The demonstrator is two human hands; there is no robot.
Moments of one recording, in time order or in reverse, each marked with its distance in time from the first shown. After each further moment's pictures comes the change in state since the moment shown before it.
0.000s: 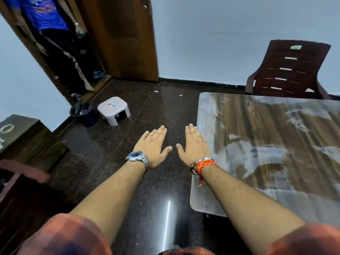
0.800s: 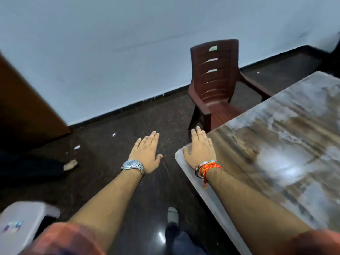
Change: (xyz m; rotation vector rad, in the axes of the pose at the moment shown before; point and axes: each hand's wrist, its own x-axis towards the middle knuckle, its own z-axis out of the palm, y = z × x) left_hand 0.589 -0.083 -0.001 0.033 -0.089 0.621; right_hand 0.441 0.139 0.003 -0.083 0.208 0.772
